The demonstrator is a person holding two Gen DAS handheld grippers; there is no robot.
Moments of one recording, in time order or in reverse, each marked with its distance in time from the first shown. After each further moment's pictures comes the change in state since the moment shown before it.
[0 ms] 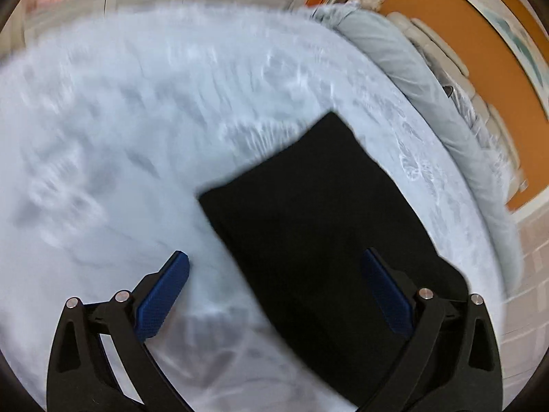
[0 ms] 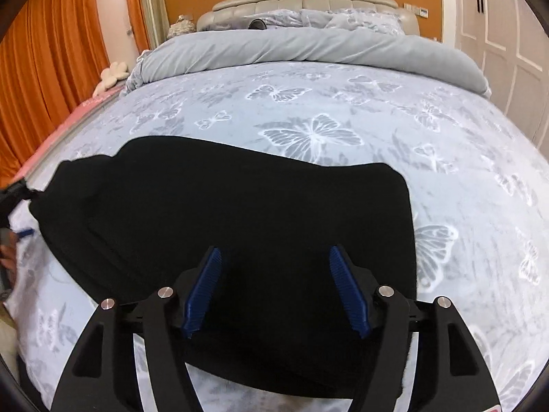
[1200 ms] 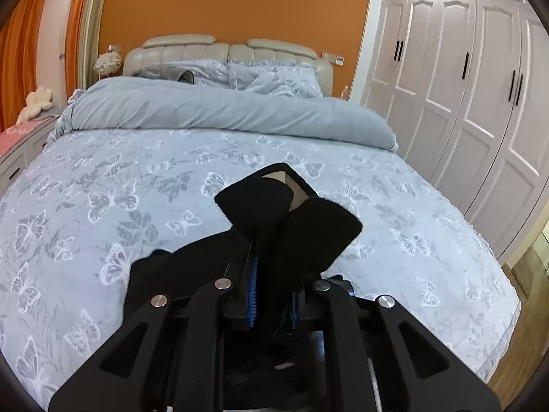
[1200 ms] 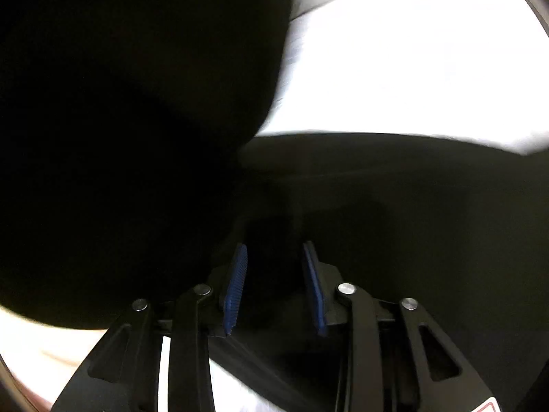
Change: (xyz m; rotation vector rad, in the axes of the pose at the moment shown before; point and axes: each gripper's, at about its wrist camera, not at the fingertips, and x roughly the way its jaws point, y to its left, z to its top) left arm -0.137 -0.359 -0.225 0.898 -0.119 -0.403; right arm 0.089 -0.005 0.072 0.360 0.204 0.472
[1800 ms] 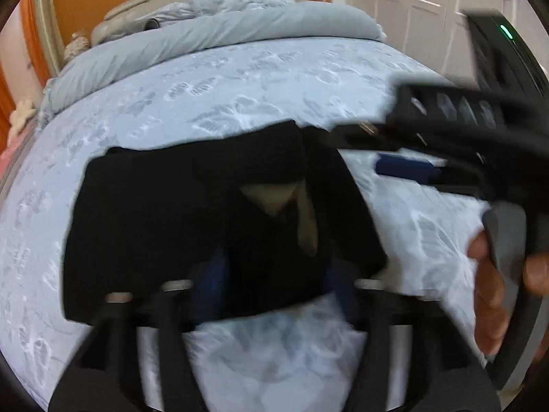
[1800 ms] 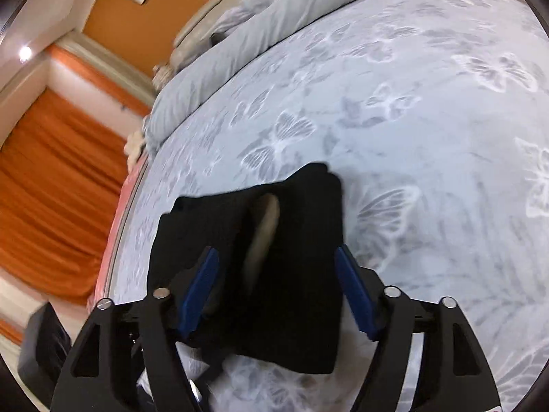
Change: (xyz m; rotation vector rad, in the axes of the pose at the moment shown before) left arm 0.039 -0.059 -0.138 0.198 0.298 0.066; right arm -0.110 -0.062 0.010 0.063 -0.137 -0.094
